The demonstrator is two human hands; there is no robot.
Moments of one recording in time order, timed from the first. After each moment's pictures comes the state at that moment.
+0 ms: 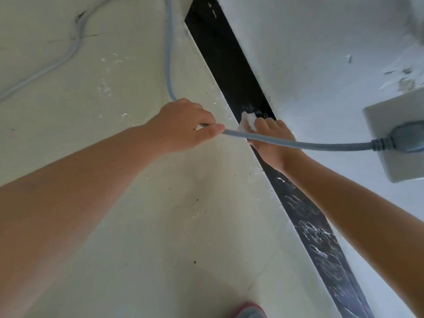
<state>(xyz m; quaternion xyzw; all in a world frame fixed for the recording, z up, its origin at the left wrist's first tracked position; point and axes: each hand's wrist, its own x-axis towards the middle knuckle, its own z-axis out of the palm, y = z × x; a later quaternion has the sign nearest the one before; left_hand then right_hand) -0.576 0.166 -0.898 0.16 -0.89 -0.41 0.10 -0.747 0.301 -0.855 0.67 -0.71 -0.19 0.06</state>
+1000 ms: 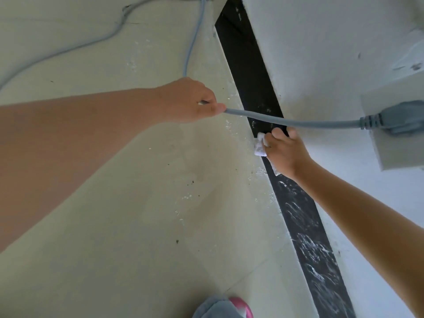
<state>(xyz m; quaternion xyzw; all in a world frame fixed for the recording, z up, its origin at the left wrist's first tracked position) -0.567 0.182 -0.876 0.25 -0.89 -0.39 0.06 -0.781 0.344 -0.864 0.73 -0.52 -0.37 0.23</state>
